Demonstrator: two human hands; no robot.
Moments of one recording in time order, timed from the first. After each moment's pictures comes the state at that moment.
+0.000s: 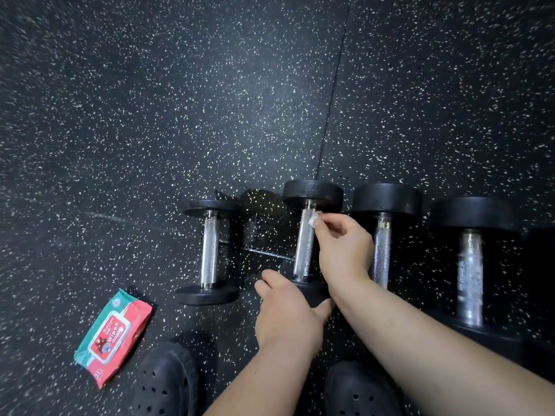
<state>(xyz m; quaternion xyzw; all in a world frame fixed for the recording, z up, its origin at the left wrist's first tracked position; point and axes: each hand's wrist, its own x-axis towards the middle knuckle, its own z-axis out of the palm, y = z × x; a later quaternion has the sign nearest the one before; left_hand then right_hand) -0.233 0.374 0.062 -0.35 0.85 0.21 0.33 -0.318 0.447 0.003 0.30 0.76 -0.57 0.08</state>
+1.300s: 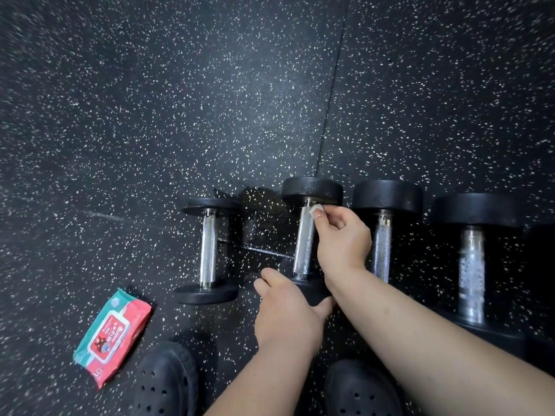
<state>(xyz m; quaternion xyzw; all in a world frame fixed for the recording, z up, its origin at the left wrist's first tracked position) -0.233 0.375 0.063 -0.35 0.85 0.22 0.32 -0.327 0.441 0.000 0.31 0.72 -0.62 0.05</state>
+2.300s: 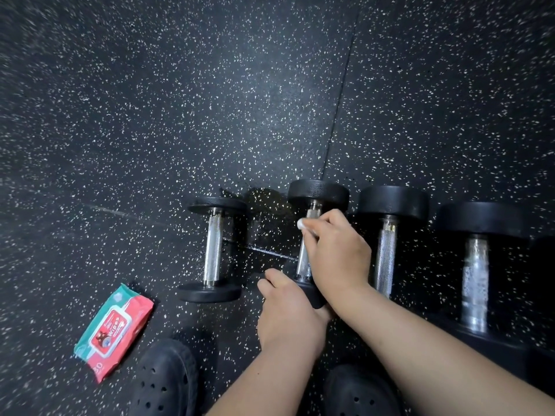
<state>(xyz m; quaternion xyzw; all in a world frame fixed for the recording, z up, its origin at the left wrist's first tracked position) -0.232 0.372 0.059 -0.35 0.86 0.23 0.30 -0.312 0.443 0.009 -0.01 0.95 -0.31 0.01</state>
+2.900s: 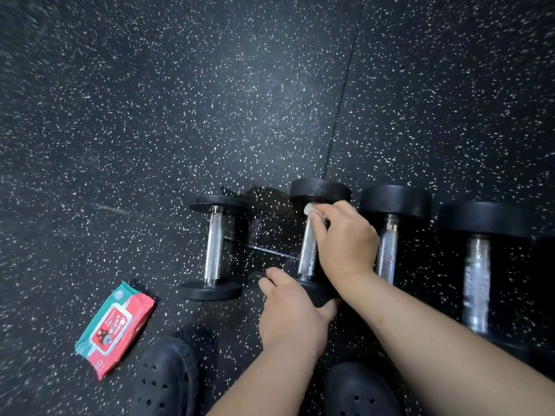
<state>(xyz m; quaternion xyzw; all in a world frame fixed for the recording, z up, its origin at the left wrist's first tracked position) -0.230 0.374 0.056 -0.35 0.86 0.22 0.30 -0.328 0.449 0.004 0.01 0.95 -0.31 -0.03</state>
